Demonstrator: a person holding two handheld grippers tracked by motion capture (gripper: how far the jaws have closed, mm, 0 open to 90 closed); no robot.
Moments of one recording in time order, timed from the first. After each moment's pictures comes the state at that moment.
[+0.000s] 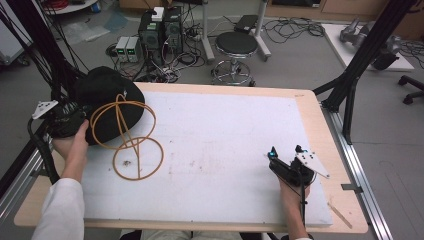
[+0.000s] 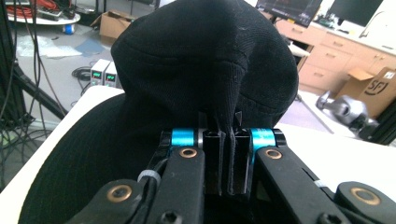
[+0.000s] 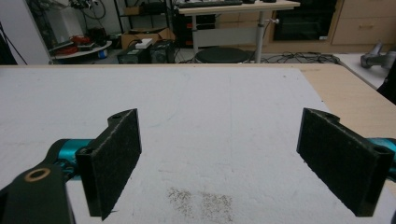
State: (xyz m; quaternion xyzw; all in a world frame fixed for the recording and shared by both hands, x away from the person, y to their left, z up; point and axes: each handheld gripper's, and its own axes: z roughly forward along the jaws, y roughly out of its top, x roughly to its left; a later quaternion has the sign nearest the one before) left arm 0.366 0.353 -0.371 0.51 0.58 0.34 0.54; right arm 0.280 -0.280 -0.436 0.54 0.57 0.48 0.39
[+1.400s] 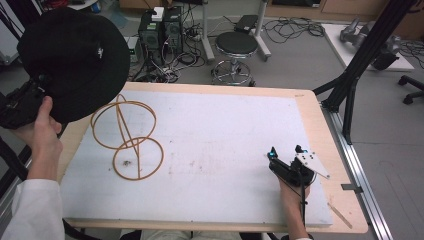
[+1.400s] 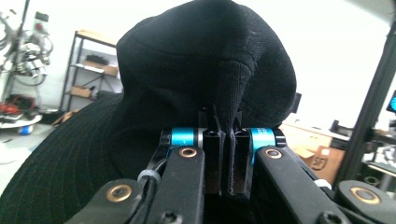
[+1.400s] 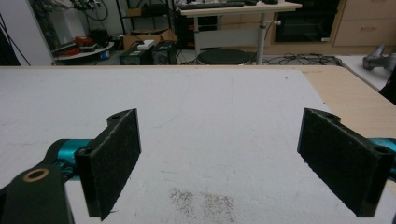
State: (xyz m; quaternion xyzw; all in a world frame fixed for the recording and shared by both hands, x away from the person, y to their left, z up) left arm 0.302 0.353 -0.255 0.42 0.45 0.41 0.68; right arm 0.280 -0.279 -0.436 0.54 0.57 0.48 0.39
